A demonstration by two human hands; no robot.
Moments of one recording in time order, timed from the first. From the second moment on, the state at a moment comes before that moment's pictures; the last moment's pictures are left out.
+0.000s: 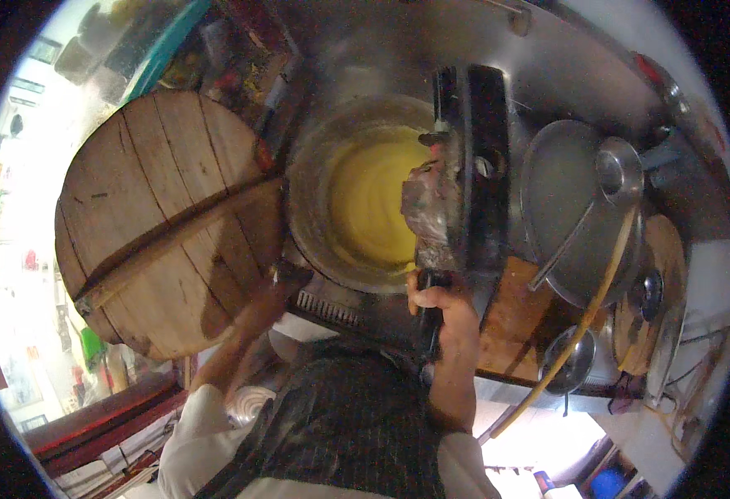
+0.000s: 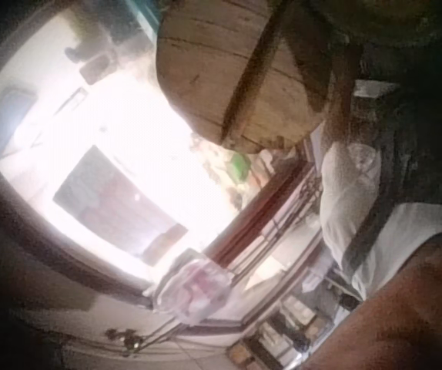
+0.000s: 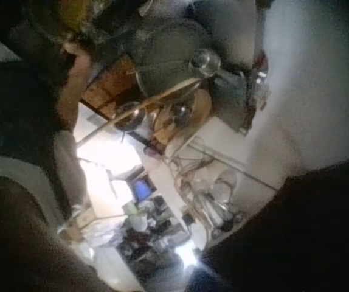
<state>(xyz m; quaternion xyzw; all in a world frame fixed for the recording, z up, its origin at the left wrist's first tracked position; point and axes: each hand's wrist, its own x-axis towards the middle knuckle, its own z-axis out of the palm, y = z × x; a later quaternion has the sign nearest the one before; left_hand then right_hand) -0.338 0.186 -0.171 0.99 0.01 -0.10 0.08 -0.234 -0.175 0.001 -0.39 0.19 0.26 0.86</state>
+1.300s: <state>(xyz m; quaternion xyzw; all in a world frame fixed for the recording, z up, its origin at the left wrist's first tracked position) -0.124 0.099 -0.105 0.07 -0.12 -0.04 0.99 -0.179 -0.182 0.057 -0.94 -0.15 0.27 0.15</state>
